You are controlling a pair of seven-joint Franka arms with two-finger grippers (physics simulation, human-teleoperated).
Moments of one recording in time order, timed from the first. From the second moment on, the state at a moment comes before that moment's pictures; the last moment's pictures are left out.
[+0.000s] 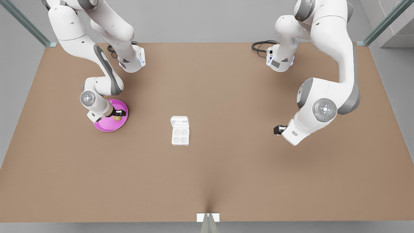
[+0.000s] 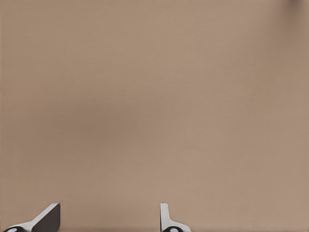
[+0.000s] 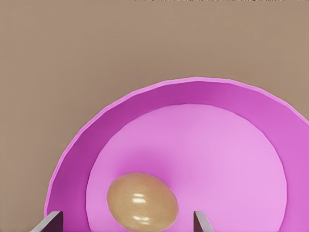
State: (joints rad) left arm -0.20 0.38 -0.07 -1.40 0.05 1.68 -0.26; right arm -0.43 0.19 0.36 -2.54 -0.19 2.57 0.08
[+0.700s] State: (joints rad) left arm -0.08 0.26 -0.12 -1.26 0.07 1.48 -0.23; right arm -0.49 0.25 0.36 -2.55 -0.21 2.63 0.04
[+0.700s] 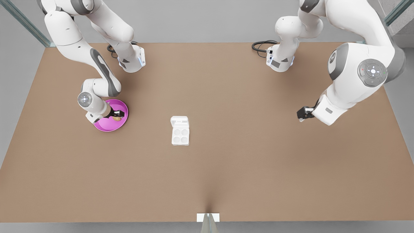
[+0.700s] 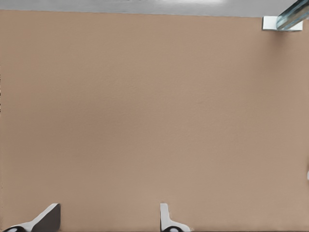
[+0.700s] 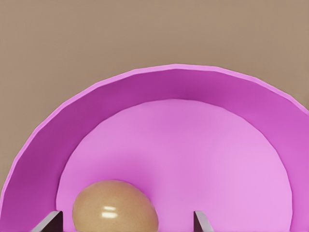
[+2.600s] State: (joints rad) left arm -0.02 0.32 -0.13 -1.27 0.10 1.51 0.04; right arm 0.59 0.61 -0.11 -1.64 0.20 2.05 0.33
